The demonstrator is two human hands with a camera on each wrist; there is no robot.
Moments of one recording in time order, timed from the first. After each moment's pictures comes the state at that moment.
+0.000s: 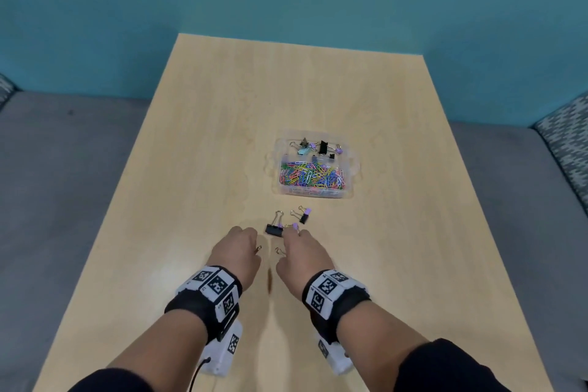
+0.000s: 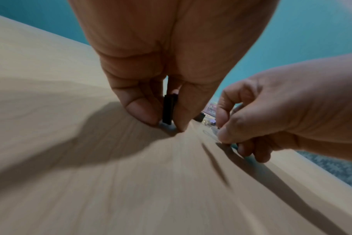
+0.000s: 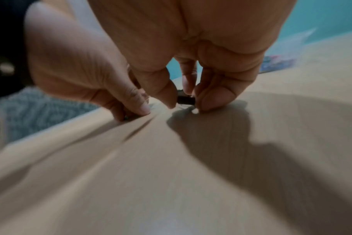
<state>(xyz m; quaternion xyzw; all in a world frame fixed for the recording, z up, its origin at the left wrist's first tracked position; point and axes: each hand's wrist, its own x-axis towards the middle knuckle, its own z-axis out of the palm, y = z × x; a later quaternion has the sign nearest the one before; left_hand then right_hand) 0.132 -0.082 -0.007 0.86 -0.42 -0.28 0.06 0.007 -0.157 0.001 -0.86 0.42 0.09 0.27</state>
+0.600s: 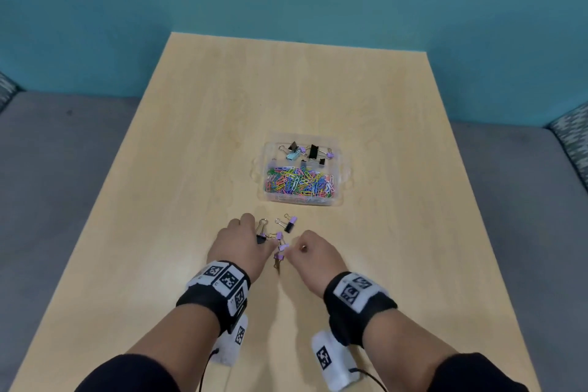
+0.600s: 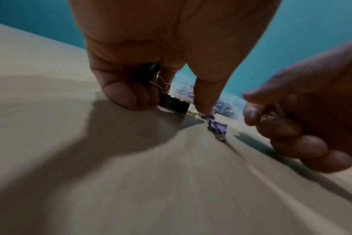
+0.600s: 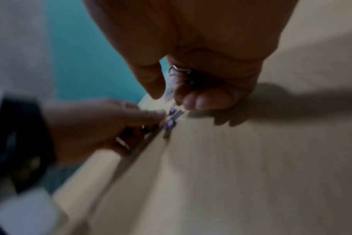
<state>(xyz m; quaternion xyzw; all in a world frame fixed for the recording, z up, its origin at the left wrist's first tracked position) 0.107 -0.129 -0.013 0.90 -0.36 -0.21 0.08 -0.031 -0.207 0.005 -0.70 0.50 0.06 0.50</state>
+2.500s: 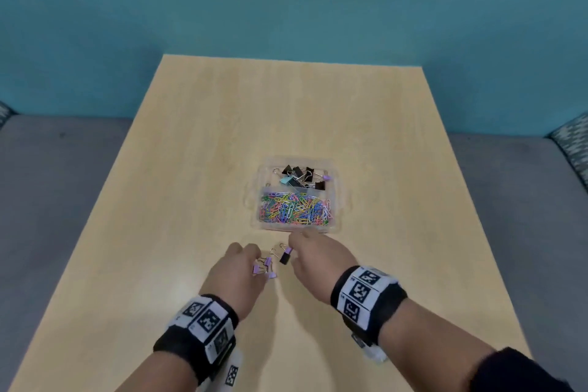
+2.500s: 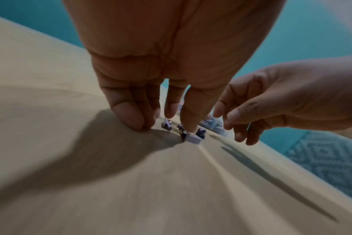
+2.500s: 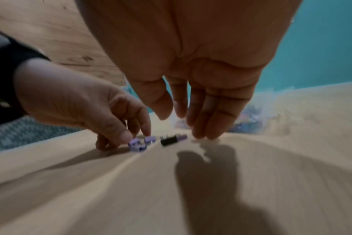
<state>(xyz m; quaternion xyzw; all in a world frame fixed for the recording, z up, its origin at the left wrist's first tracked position) 0.118 -0.140 -0.009 0.86 -0.41 -0.27 0.11 -0.012 -0.265 0.022 -0.92 0.28 0.10 0.24</state>
